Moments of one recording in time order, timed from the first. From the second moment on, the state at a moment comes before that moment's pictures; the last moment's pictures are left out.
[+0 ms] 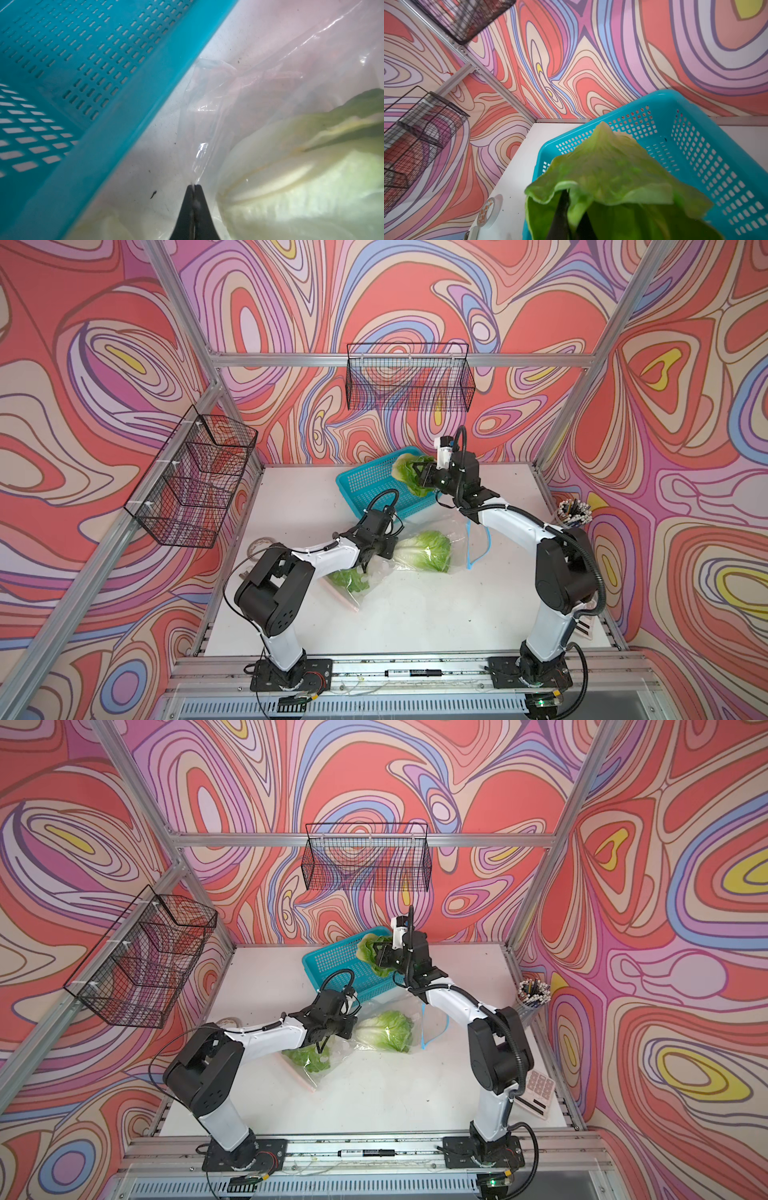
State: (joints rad) left arm -0.61 1.73 0.97 -0.09 -0.02 -0.20; right arm 0.40 1.89 1.43 0.23 -0.26 0.49
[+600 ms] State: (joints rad) left arm -0.61 1.73 0.97 -0.08 0.01 -0.20; right arm 0.40 2.25 1.68 0.35 -0.21 0.53
